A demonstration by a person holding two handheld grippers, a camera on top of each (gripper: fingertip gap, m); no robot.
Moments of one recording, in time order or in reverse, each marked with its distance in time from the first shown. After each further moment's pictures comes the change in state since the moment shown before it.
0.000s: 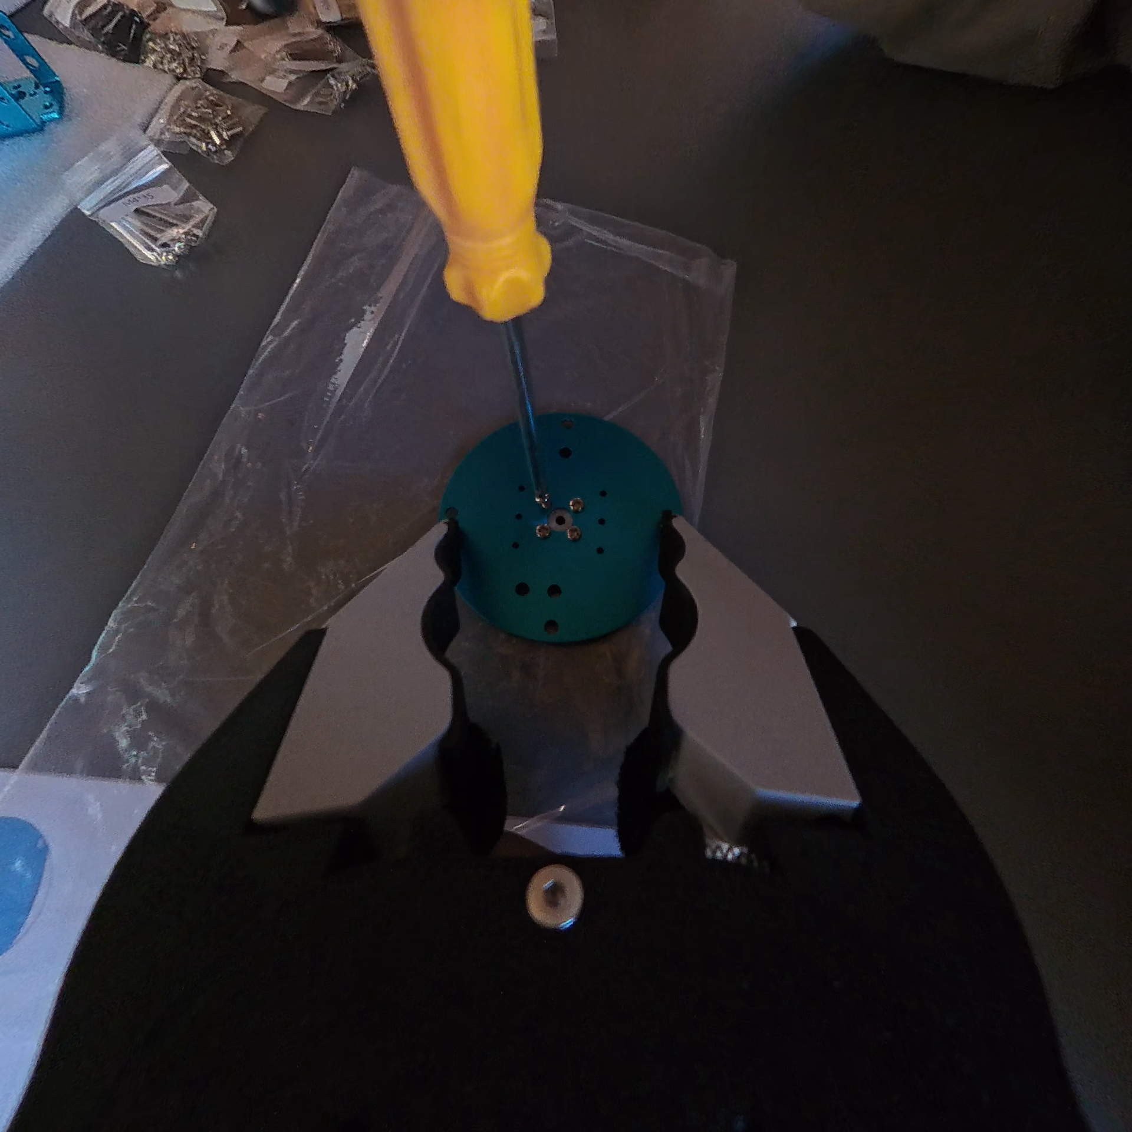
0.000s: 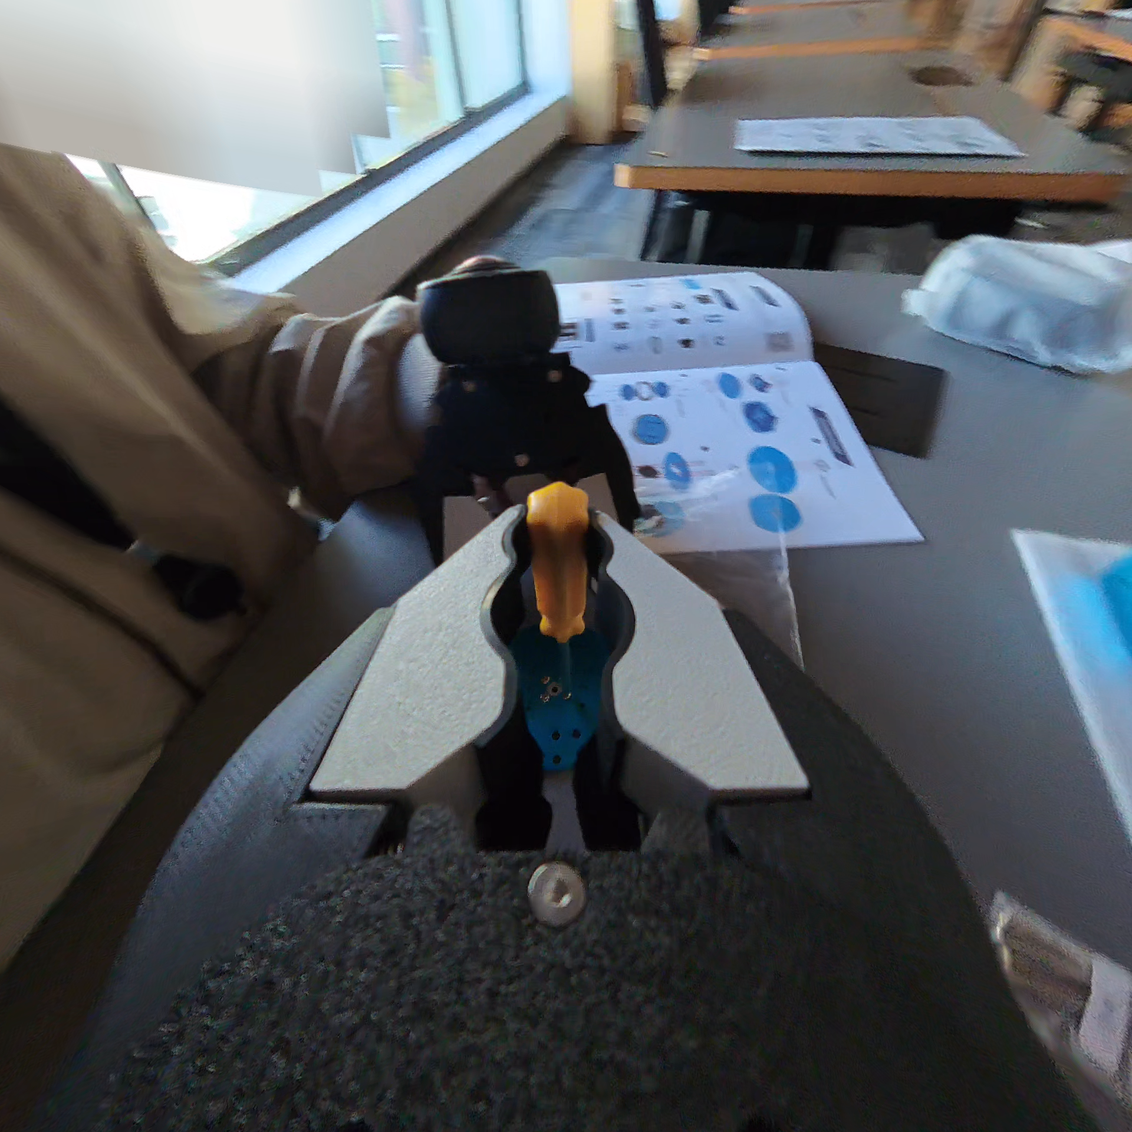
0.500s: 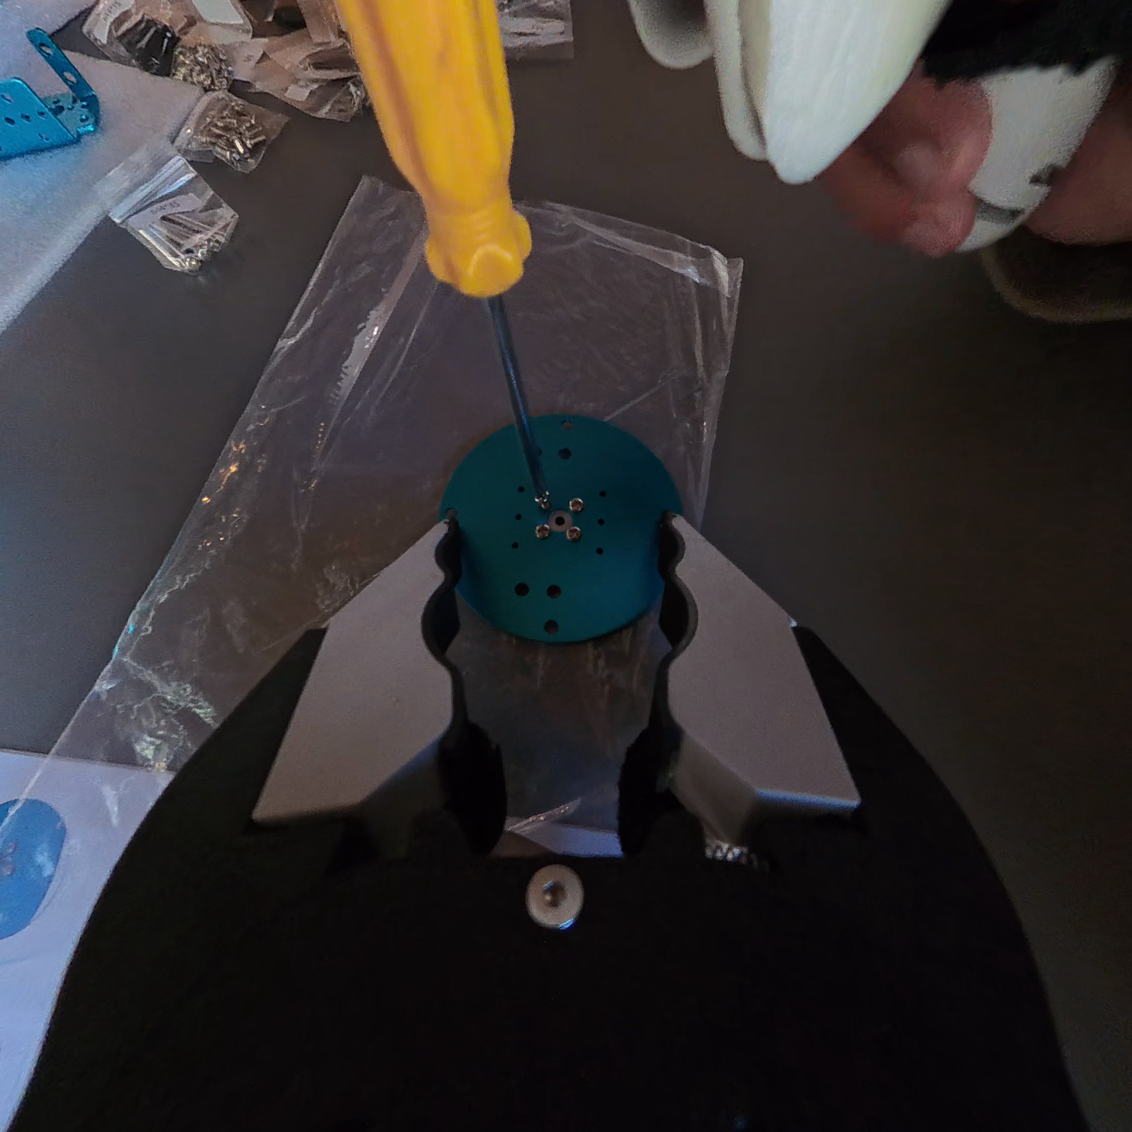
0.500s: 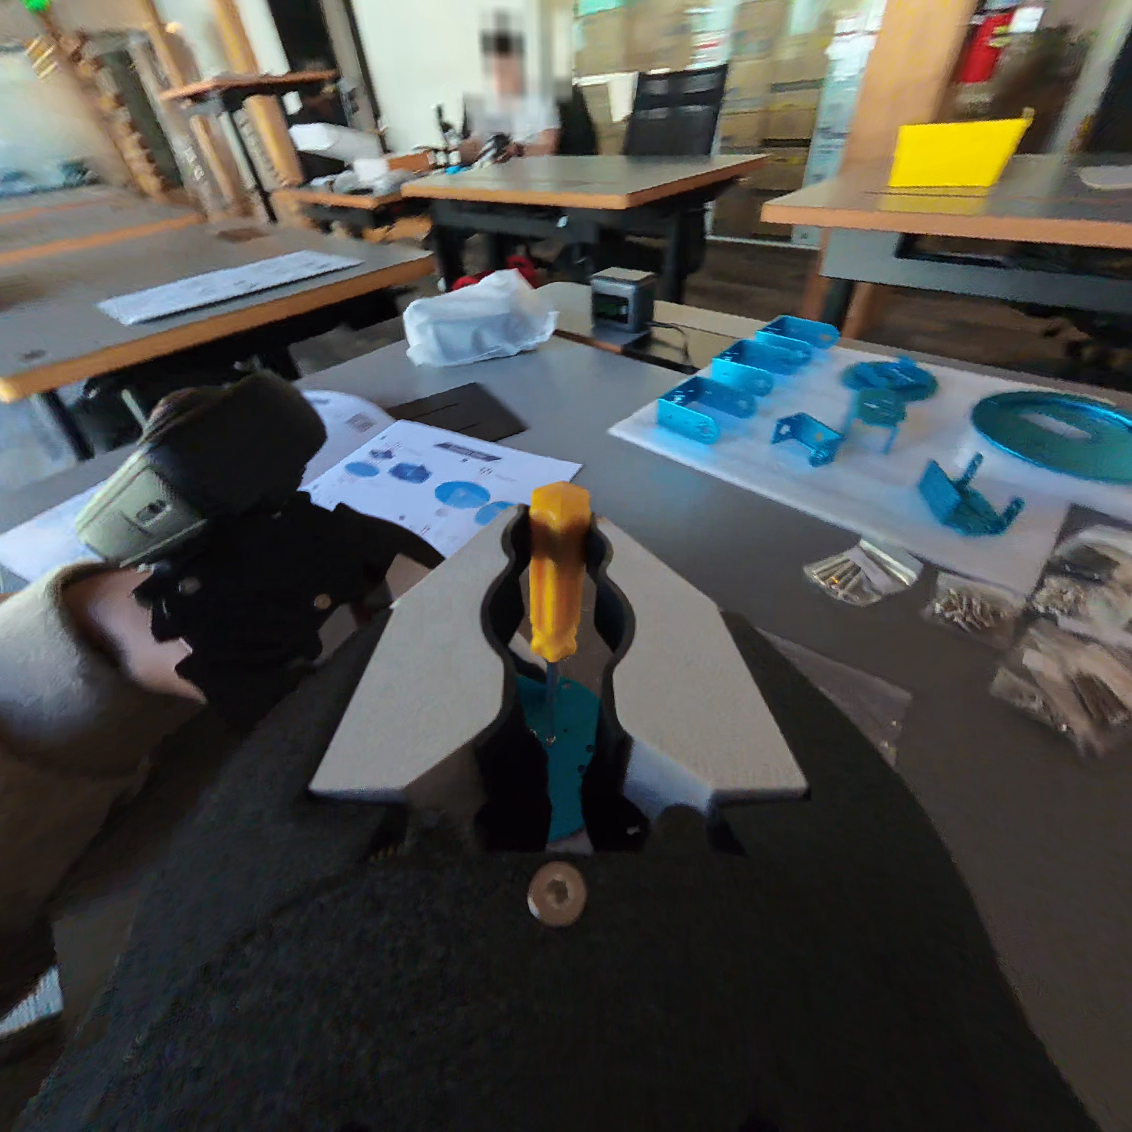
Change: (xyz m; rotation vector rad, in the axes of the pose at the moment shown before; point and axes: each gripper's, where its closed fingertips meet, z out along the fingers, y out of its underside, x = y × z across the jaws) left arm -0.001 -0.001 0.000 0.002 -0.042 0.008; right arm 0.023 0.003 -0.020 0.186 1.010 0.307
